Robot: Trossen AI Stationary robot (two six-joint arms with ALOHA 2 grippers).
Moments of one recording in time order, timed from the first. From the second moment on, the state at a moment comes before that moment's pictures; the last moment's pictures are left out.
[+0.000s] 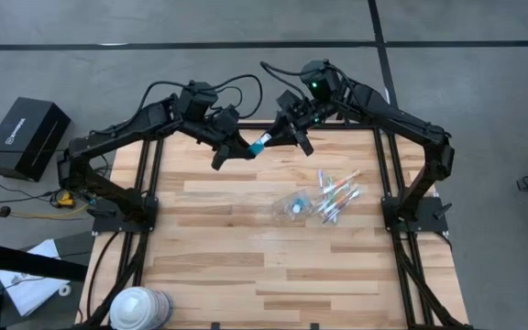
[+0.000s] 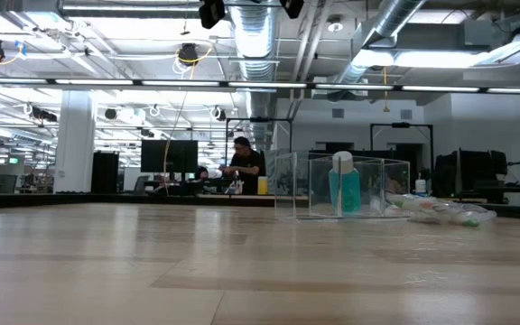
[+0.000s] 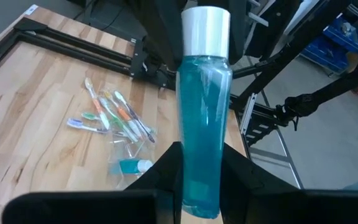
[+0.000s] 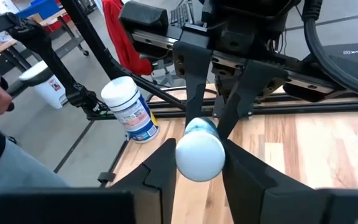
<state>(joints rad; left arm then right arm) 0.38 1.41 1.52 -0.61 0.54 -0.17 -0.38 1.69 1.90 -0.67 -0.75 0.00</state>
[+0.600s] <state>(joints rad) 0.40 1.41 1.52 -0.60 0.57 -0.14 -0.40 1.69 1.90 -0.67 -0.76 -0.02</state>
